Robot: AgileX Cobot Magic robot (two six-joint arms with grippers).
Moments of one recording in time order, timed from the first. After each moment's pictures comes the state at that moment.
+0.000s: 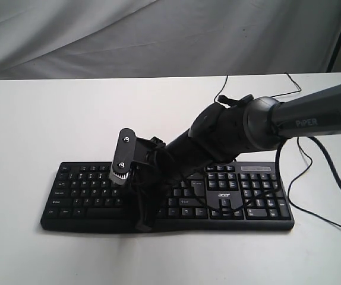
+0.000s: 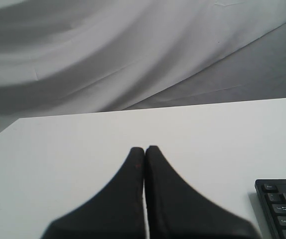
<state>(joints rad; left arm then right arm) 0.13 0.00 -0.01 0.03 0.19 0.09 0.38 2.12 -1.25 1.11 0.52 -1.80</state>
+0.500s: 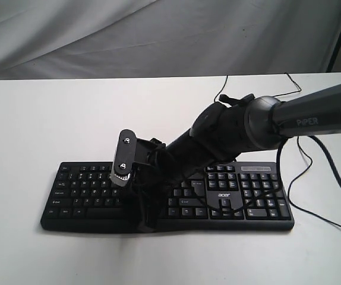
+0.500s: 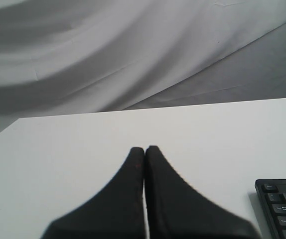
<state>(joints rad) 0.13 0.00 -0.01 0.03 0.19 0.09 0.38 2.12 -1.25 1.11 0.55 -1.82</state>
